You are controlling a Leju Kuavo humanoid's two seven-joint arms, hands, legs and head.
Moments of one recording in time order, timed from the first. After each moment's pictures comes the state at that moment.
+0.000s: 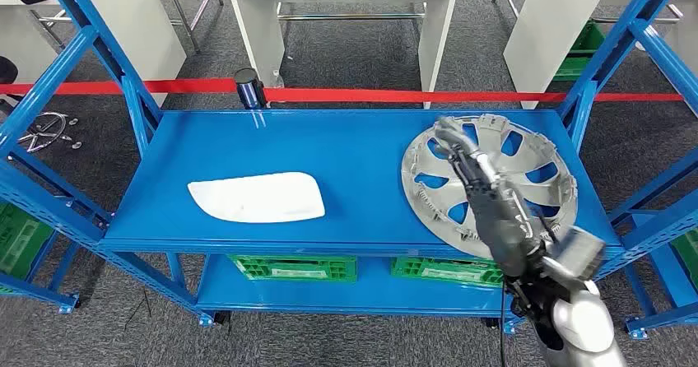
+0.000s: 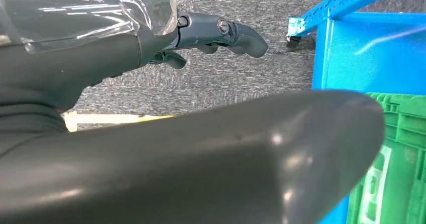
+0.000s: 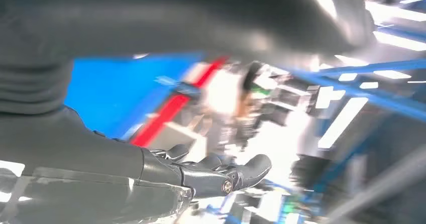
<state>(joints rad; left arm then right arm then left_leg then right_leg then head) 0.21 -0.23 0.70 -0.90 -0.45 -0.33 -0.32 -0.11 -0.25 0.31 -1.97 0.07 0.15 -0.14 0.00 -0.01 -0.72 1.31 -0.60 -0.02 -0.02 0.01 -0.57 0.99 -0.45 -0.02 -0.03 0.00</state>
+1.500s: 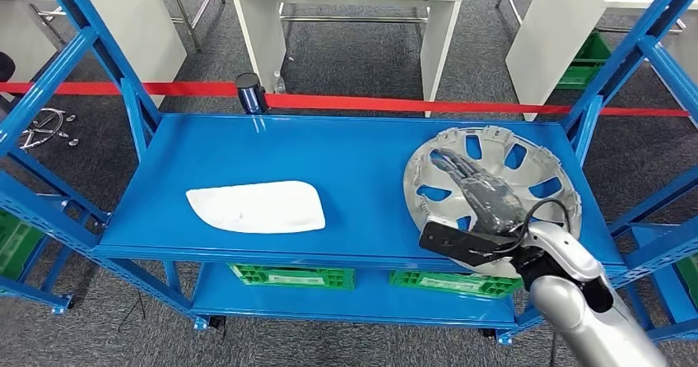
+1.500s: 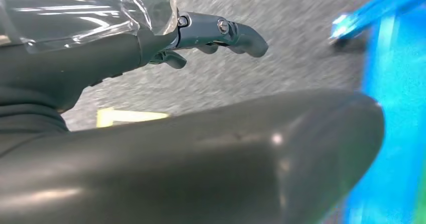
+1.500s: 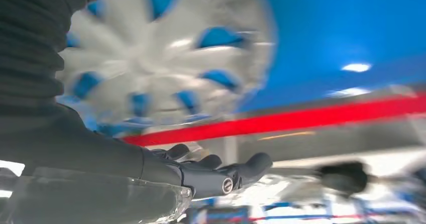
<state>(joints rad) 0.18 -0.26 0.79 -0.79 -0.59 -0.26 -0.26 -0.24 -0.47 0.48 -1.80 0.75 0.17 0.22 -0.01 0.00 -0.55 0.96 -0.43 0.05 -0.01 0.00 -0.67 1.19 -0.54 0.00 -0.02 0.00</state>
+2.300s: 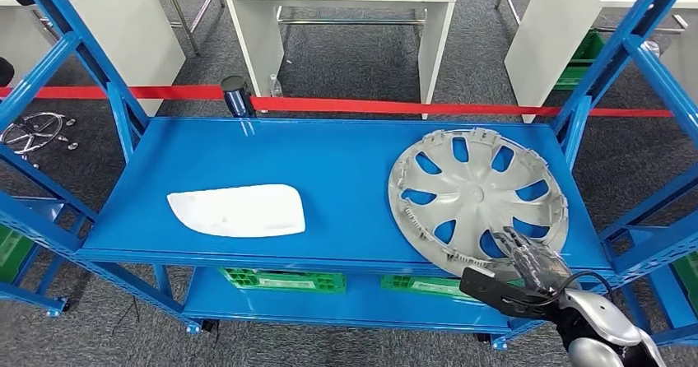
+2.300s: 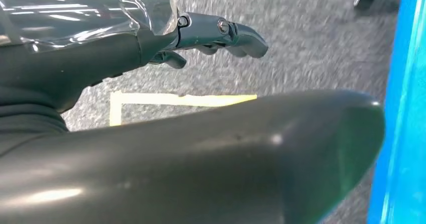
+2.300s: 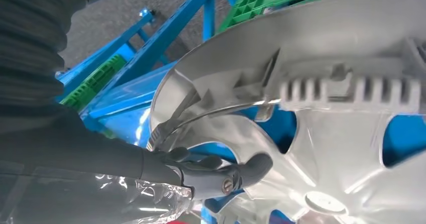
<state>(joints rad) 0.10 -0.17 0.82 -0.54 -0.66 -0.20 -0.32 0.10 -0.54 0.28 -1.82 0.82 0.27 0.41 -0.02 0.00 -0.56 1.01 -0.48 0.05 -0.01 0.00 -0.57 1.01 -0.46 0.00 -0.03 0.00</state>
